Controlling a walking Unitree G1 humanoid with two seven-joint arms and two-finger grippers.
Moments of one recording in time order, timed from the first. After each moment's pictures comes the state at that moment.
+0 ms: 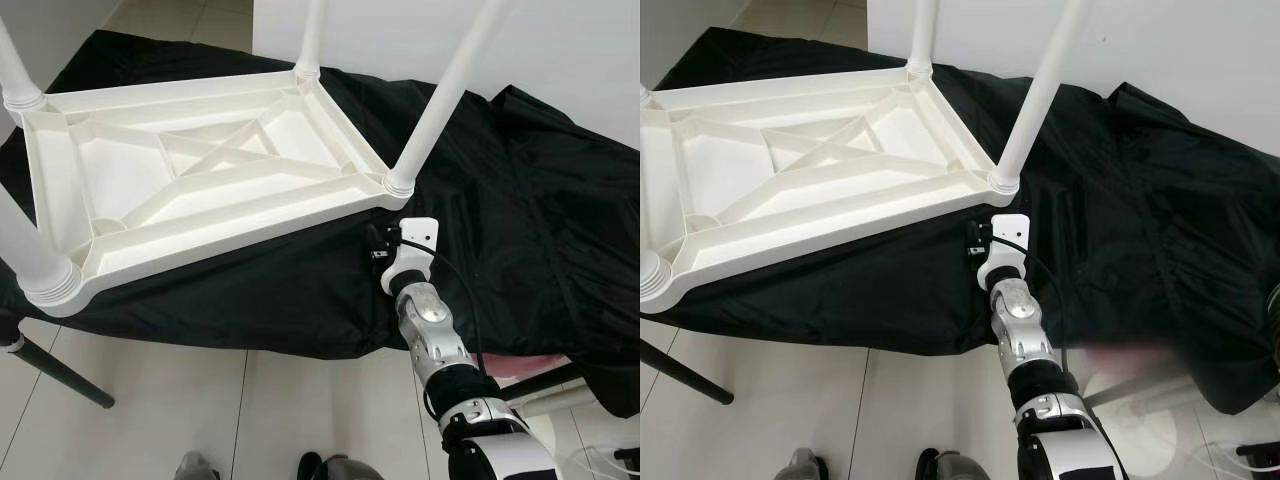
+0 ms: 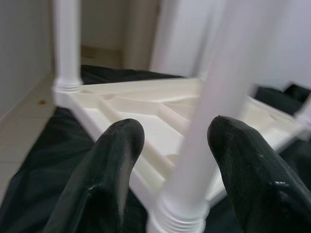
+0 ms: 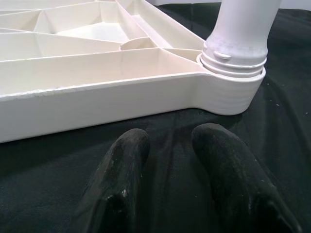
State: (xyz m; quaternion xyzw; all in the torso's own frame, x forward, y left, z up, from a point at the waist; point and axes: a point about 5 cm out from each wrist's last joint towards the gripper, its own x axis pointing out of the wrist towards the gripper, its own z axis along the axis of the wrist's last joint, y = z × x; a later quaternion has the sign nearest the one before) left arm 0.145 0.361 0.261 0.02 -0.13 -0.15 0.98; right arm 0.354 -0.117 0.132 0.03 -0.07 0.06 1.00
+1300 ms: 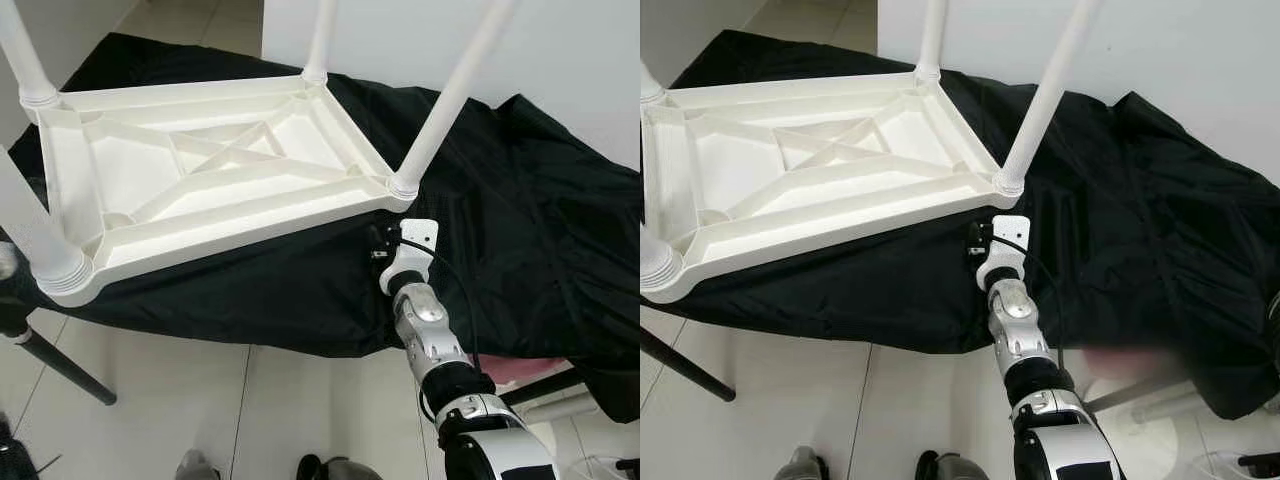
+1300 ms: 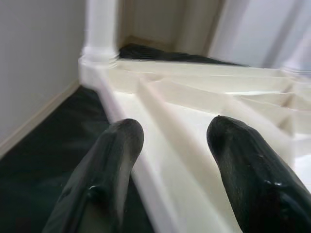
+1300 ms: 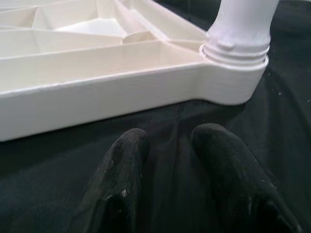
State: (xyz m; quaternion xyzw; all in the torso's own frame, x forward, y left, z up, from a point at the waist) left arm 0.304 0.342 0.216 0.01 -0.14 -0.03 0.99; right arm 0.355 -0.117 0.125 0.05 -0.05 0.03 1.00
